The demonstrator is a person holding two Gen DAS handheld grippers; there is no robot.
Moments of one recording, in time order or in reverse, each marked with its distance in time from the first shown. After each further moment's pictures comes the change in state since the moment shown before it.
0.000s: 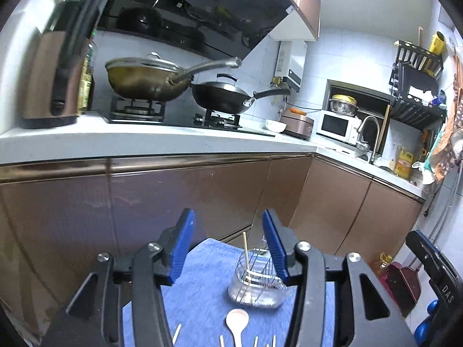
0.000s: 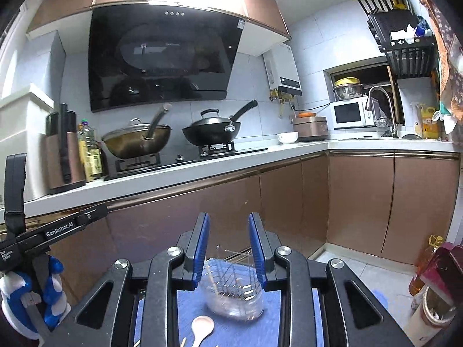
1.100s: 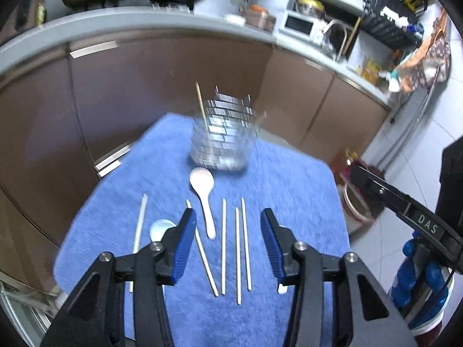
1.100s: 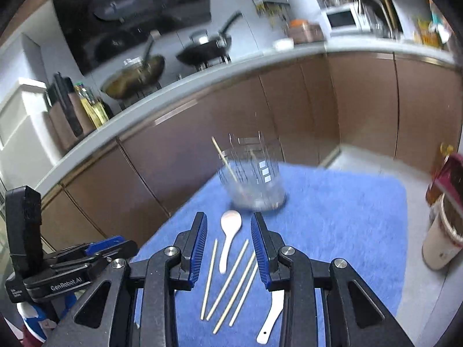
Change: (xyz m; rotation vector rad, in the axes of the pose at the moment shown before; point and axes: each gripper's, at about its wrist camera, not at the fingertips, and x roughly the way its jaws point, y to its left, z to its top) left arm -0.019 -0.022 -0.111 0.092 0.567 -0.204; right arm -0.020 -0.017 -0.073 0.224 0.450 0.085
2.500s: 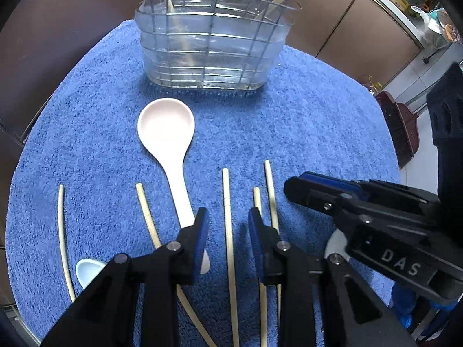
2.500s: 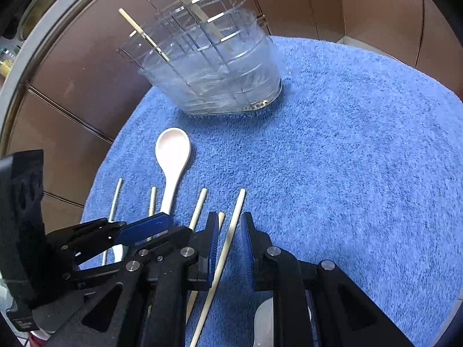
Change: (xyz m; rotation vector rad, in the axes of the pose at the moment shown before) left arm 0.229 0.004 0.007 0.061 0.437 0.001; right arm 0.204 -0.071 -0.035 0.112 0.540 -0.034
